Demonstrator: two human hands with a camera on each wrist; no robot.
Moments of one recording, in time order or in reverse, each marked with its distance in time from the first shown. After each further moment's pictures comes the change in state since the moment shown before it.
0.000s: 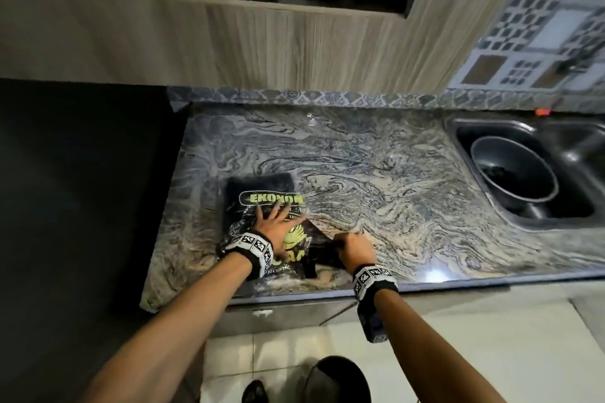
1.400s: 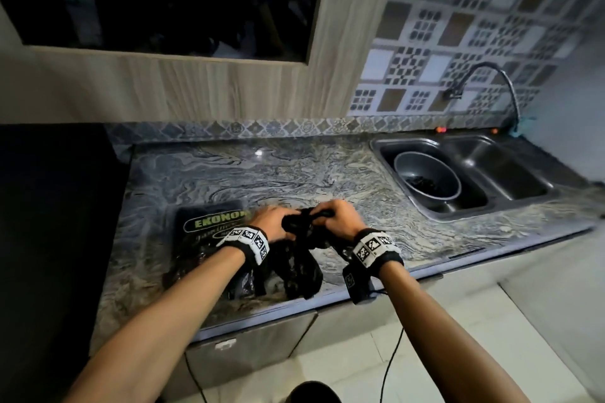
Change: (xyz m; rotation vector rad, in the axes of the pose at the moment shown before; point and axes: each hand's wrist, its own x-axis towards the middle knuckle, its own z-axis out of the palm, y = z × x) left_hand -0.013 0.076 -0.081 -0.386 0.309 0.234; right_hand -0.051 0.027 -0.141 0.441 0.153 -0.036
